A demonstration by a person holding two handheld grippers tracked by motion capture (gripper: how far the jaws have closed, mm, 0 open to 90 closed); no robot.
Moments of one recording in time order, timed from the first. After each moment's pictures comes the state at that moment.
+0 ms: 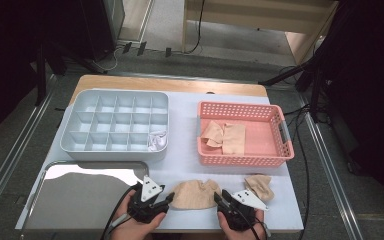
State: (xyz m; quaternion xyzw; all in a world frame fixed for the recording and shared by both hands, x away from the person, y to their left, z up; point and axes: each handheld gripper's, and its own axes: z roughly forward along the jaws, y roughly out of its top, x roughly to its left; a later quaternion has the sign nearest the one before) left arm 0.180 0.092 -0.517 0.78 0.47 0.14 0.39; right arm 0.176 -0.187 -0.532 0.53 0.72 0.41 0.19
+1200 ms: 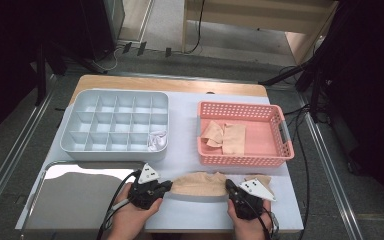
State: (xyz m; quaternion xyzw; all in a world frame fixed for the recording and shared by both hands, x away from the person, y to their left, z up) left arm 0.211 0.089 -0.518 0.78 0.46 0.08 0.41; right arm 0.200 -0.202 -0.517 0.52 0.71 0.41 0.23
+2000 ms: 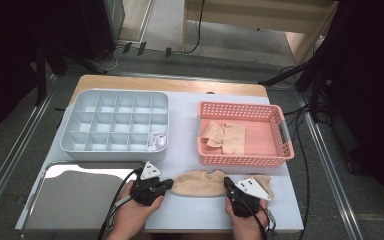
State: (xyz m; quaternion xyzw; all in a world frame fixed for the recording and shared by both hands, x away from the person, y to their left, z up) left arm 0.219 0.090 -0.523 0.78 0.46 0.07 0.41; right arm 0.207 -0.197 -0.529 0.51 0.72 0.40 0.25
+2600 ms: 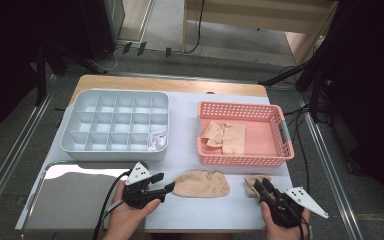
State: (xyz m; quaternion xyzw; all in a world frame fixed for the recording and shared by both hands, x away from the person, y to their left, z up) left arm 0.202 0.111 -0.512 0.74 0.45 0.09 0.49; right arm 0.178 -0.287 -0.492 0.56 0.63 0.48 0.25
